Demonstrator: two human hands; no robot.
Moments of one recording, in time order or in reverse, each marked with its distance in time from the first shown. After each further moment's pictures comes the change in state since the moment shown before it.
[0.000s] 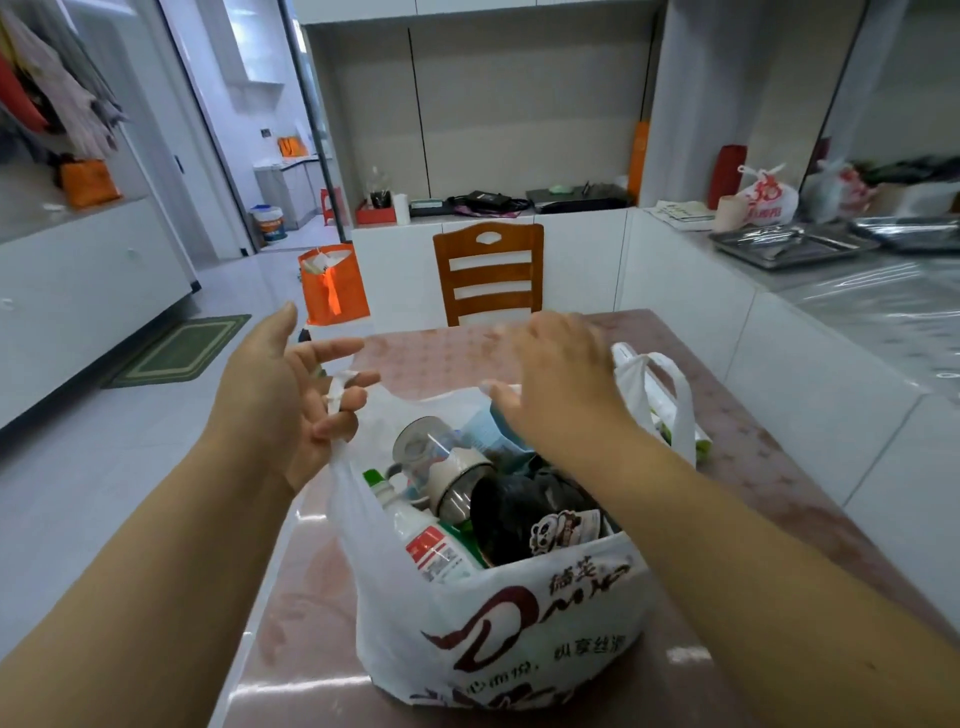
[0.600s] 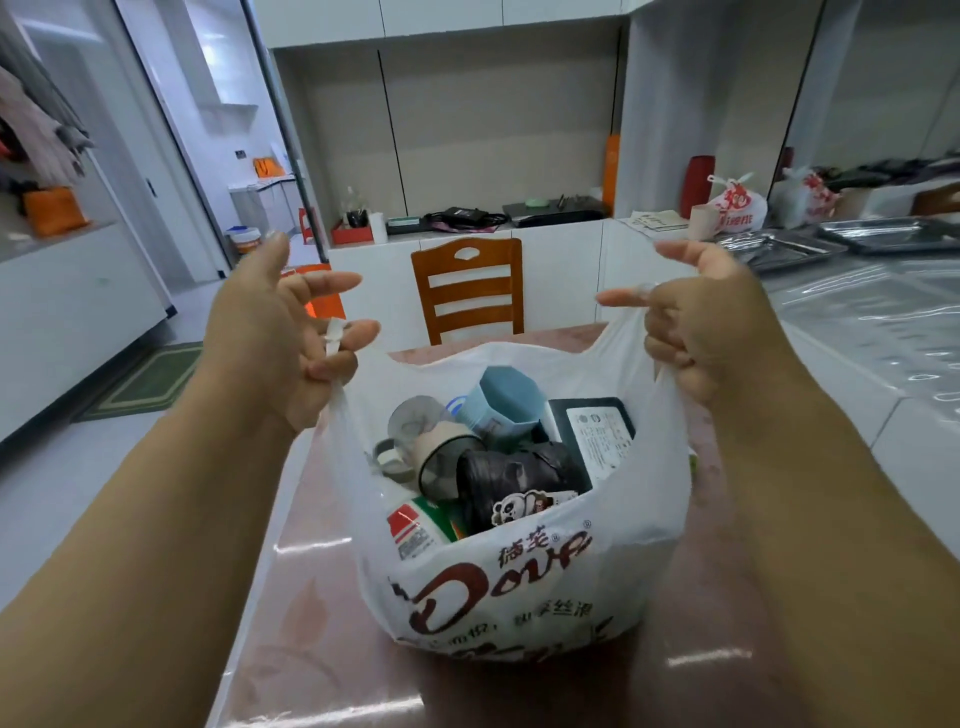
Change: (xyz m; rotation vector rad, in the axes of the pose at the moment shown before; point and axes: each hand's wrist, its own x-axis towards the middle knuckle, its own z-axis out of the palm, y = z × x) left_hand 0.031 0.040 0.047 0.027 -0.079 0.170; right_hand 0.020 0.090 -0.065 1.359 0.251 0.578
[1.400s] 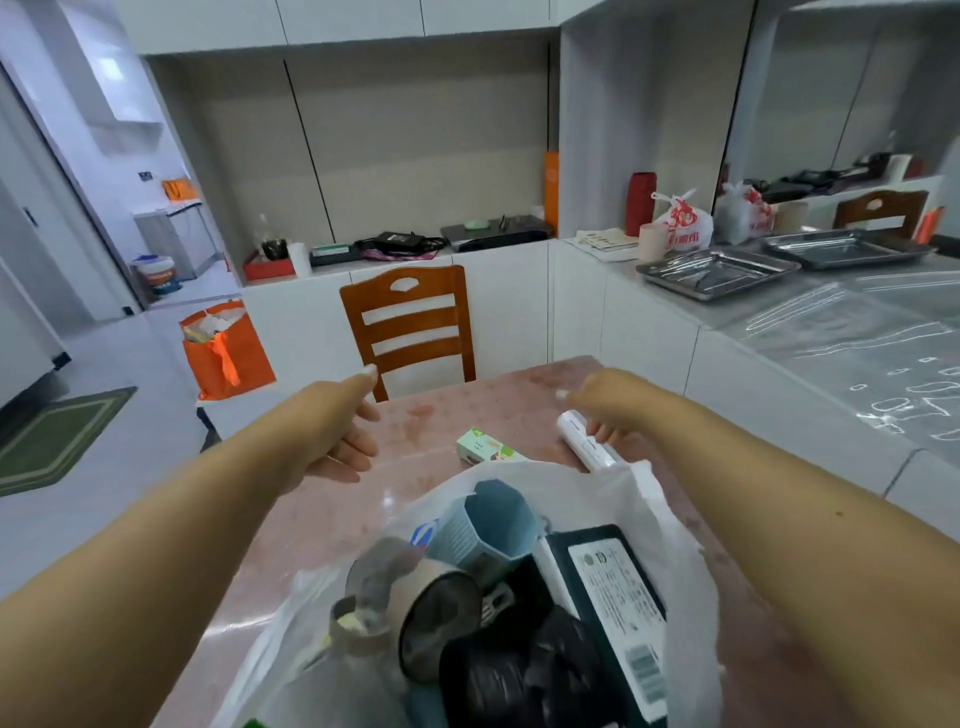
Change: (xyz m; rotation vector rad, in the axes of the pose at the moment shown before) left_hand 0.214 -0.062 0.081 0.790 -0.210 -0.173; right_hand 0.236 0.116 -0.001 -1.053 -0.258 0.367
